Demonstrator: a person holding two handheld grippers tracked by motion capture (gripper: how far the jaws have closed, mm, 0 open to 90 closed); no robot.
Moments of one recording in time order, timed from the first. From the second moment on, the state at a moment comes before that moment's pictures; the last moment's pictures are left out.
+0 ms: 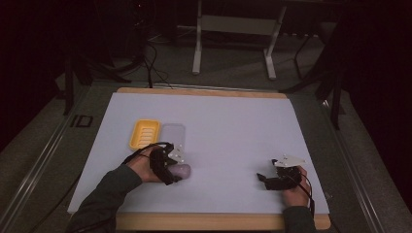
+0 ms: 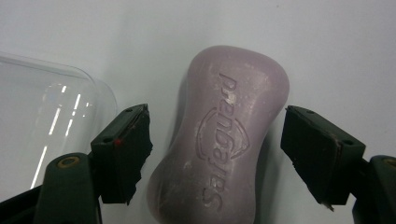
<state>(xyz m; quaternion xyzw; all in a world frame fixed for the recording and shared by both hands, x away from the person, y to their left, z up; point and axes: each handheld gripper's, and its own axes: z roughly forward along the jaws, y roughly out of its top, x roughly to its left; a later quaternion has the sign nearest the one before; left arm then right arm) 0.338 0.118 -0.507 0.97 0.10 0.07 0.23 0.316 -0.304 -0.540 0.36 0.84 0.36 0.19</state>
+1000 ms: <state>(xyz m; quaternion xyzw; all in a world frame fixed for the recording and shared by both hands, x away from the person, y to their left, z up) 0.363 0.098 -0.500 0.99 0.10 0.02 0.10 0.316 -0.304 -0.540 0.36 0.84 0.36 0.19</state>
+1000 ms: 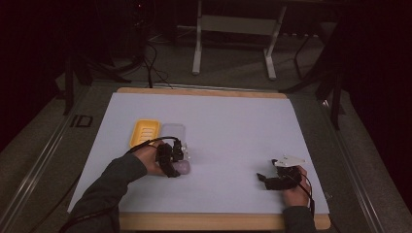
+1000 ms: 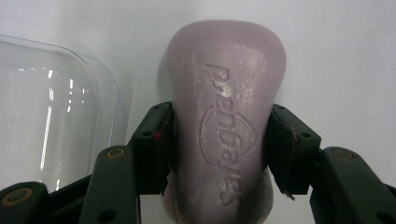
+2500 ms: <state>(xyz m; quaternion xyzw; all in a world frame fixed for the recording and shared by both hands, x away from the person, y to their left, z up) 0.370 0.089 -0.497 0.99 0.10 0.01 0.07 0.316 -0.304 -0.540 0.36 0.84 0.36 0.19</state>
